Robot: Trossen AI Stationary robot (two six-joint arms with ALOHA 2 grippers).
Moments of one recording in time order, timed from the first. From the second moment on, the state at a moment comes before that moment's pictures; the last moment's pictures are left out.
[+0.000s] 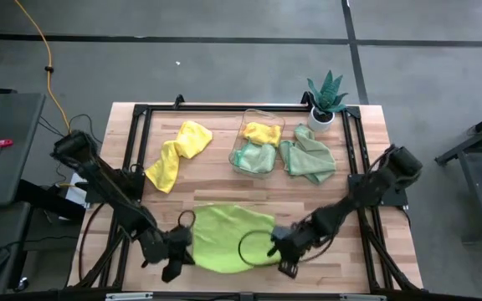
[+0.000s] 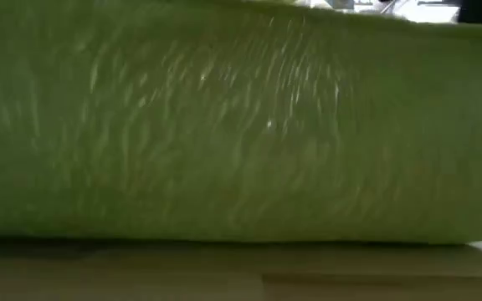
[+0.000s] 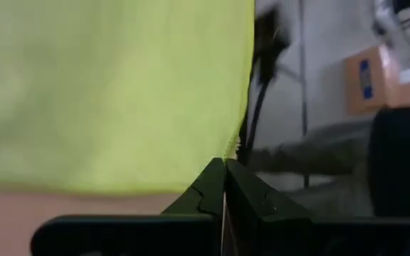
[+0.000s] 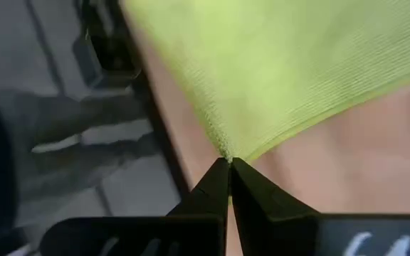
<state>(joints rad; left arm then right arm) -0.73 1.48 0.70 0.07 -0.22 -1.09 0.60 1.74 1.20 -0.47 -0.13 1.09</state>
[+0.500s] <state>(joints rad) 0.06 0.85 0.73 -0.39 -0.31 -0.42 0.08 1.28 1.22 -1.10 0.25 0.67</state>
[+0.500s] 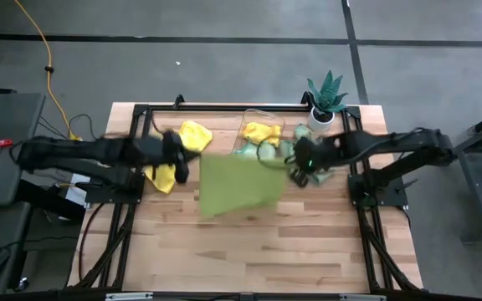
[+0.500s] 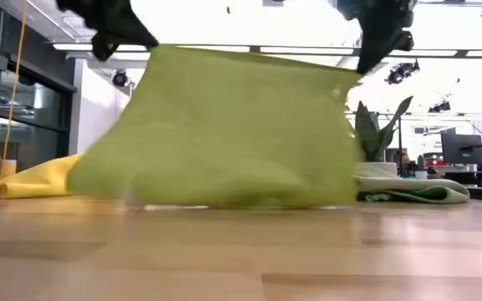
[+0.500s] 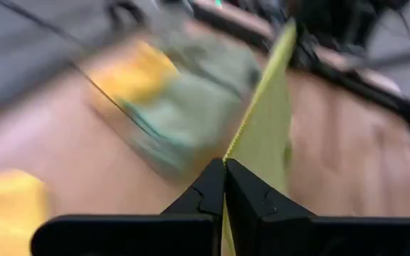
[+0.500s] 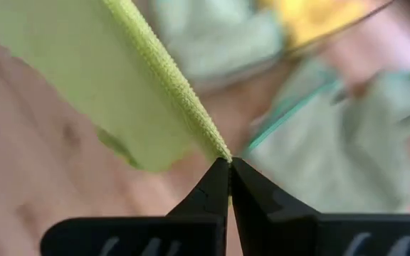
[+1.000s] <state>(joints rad) -0.08 0.79 0.76 -0.54 -0.22 -0.53 0.27 1.31 1.28 -1.12 0.29 0.70</state>
